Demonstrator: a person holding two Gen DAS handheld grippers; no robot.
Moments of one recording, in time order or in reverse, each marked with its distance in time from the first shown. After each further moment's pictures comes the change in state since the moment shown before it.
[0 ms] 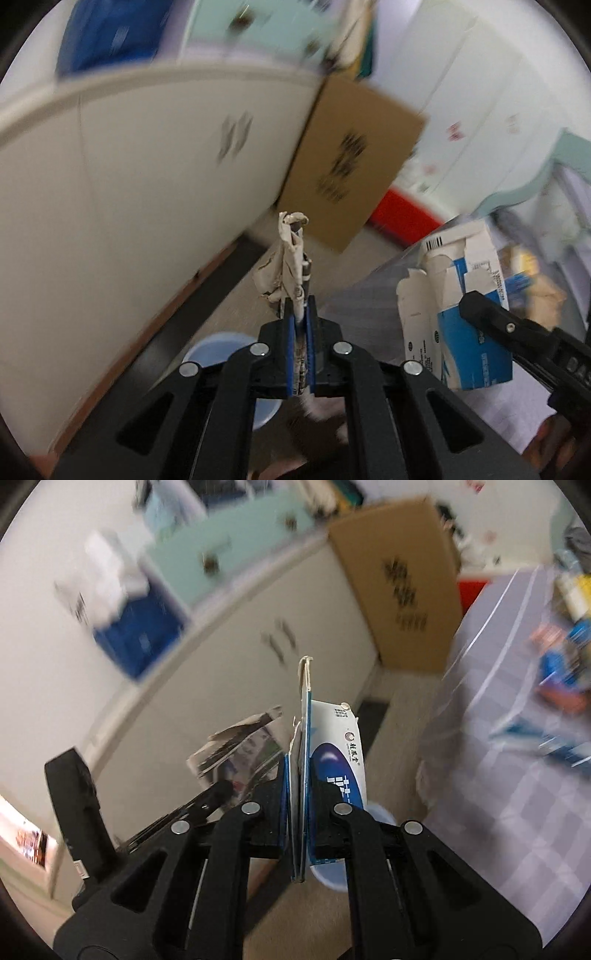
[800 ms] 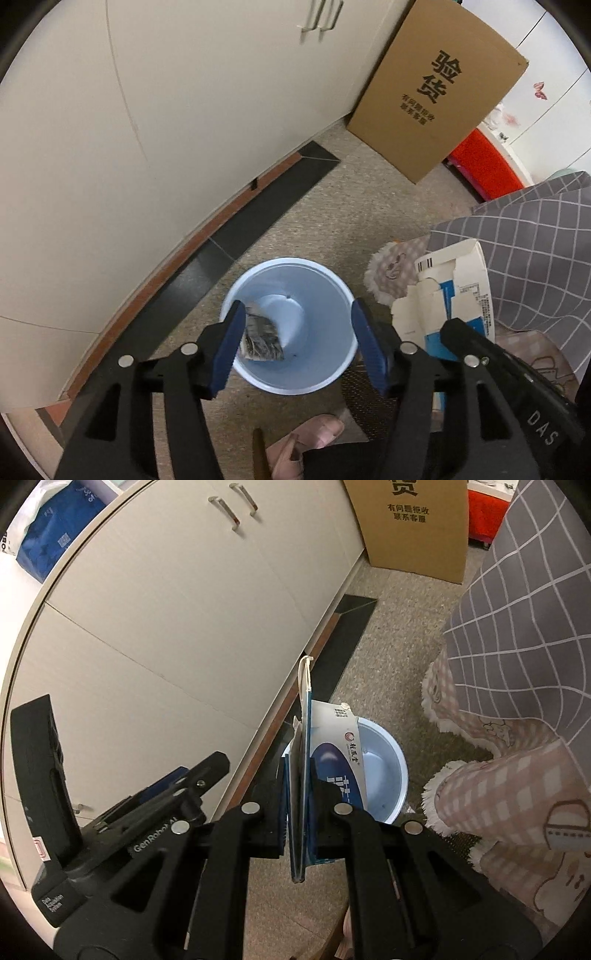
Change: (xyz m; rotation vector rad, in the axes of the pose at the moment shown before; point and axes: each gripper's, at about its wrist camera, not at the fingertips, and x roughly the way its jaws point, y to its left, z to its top) left arm 0.131 0.090 -0.039 -0.097 0.274 0.190; right arm 0.148 -0.019 -0.049 0.033 0.281 -0.095
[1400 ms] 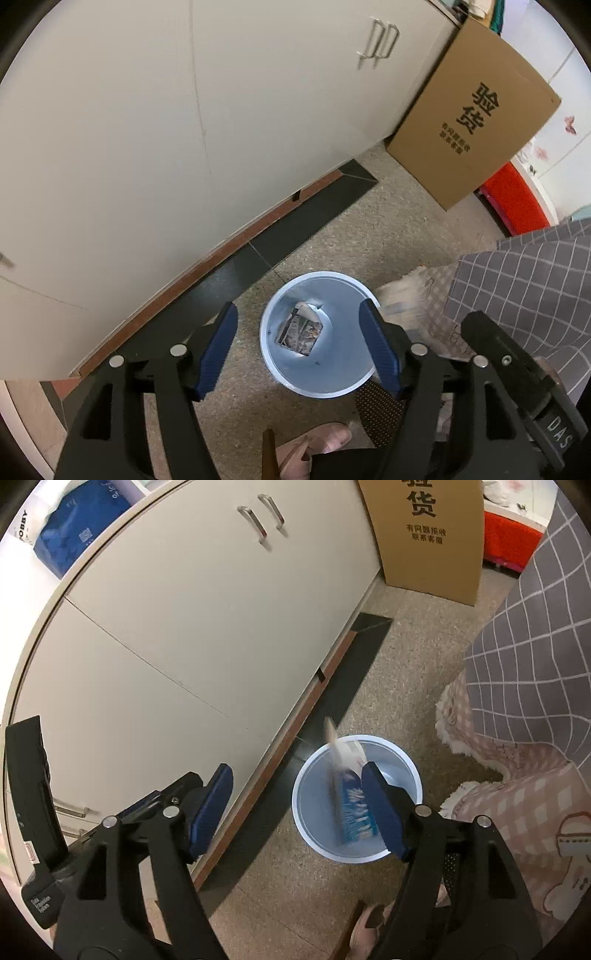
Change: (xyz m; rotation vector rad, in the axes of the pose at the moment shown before) left arm -0.037 0.042 0.004 -0.130 -0.046 0.081; right arm -0.006 0.026 0.006 -0.048 -0.068 0.013
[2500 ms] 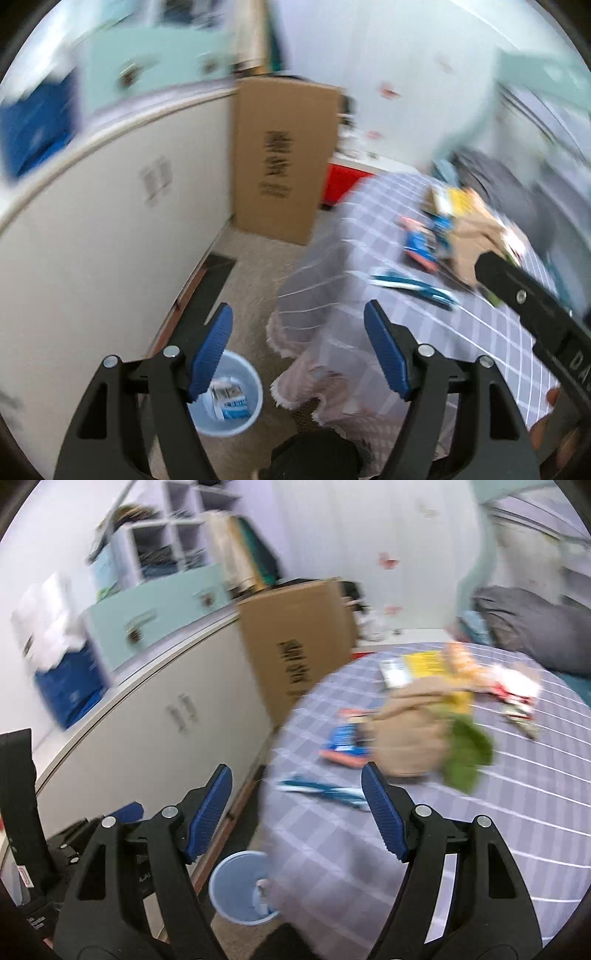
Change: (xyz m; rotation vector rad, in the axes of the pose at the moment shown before) left arm -0.212 -0.247 -0.085 0.597 -0.319 -0.309; right arm -0.323 -0.114 -0.041 0.139 -0.611 -0.326
